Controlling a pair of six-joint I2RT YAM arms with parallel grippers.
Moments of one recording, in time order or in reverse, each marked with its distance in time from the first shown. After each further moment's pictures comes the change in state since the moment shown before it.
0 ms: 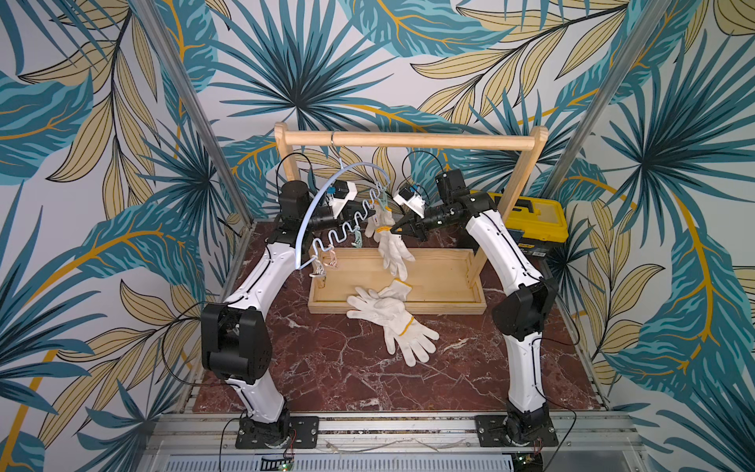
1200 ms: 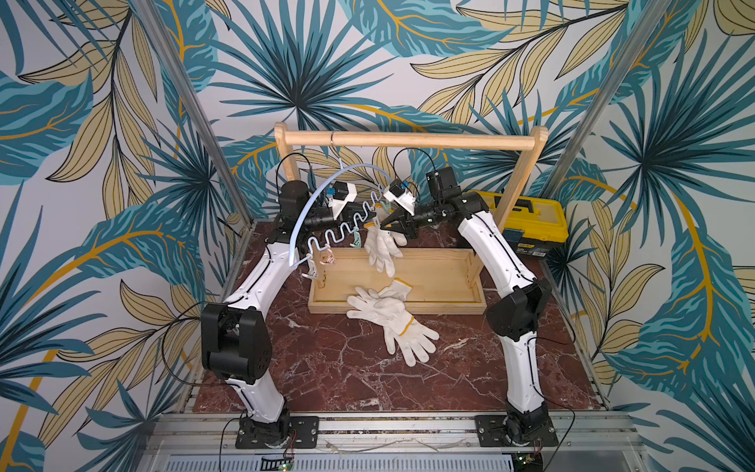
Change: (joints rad) left arm 0.001 0.000 0.000 0.000 0.048 0.000; right arm 0.048 0.010 0.040 0.090 -0.010 0.047
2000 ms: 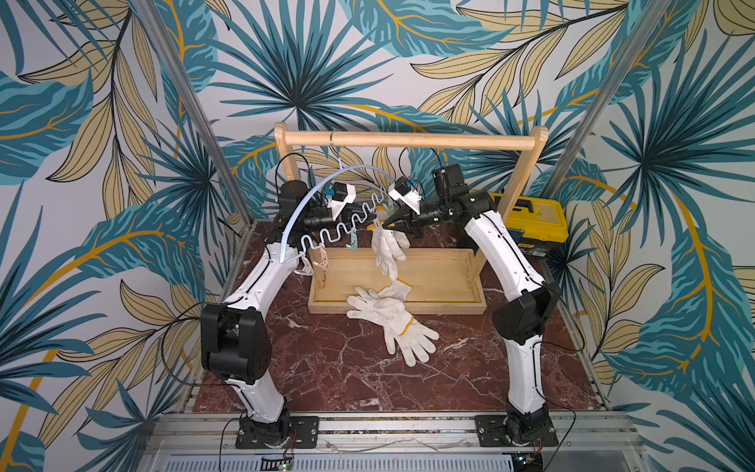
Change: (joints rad) left arm 0.002 -0.002 -0.001 0.000 0.044 -0.001; right arm -0.006 -0.049 -0.023 -0.021 -0.050 -0.019
